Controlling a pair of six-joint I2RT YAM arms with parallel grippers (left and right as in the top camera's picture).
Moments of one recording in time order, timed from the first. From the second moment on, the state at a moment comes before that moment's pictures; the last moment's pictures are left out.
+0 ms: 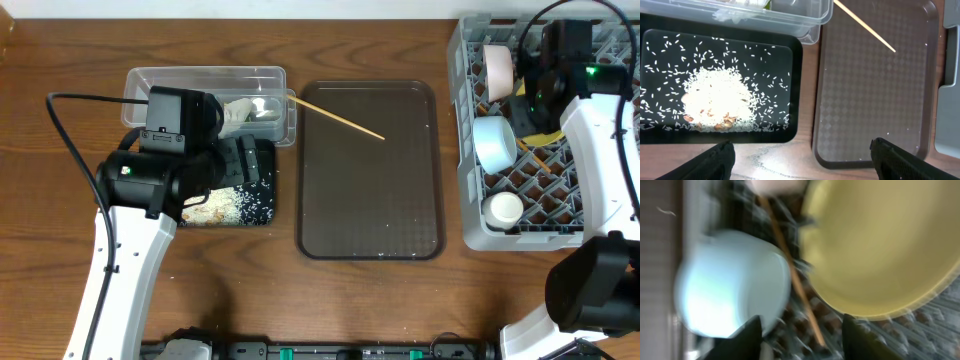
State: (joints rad) left arm -0.14 1.28 1.32 -1.10 0.14 -0.33; right arm -0.07 1.78 1.67 -1.06 0.14 -0.22
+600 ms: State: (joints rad) left arm -0.14 1.28 1.32 -1.10 0.14 -0.33; right arm 0.40 1.98 1.77 -0.69 -0.14 -0.23
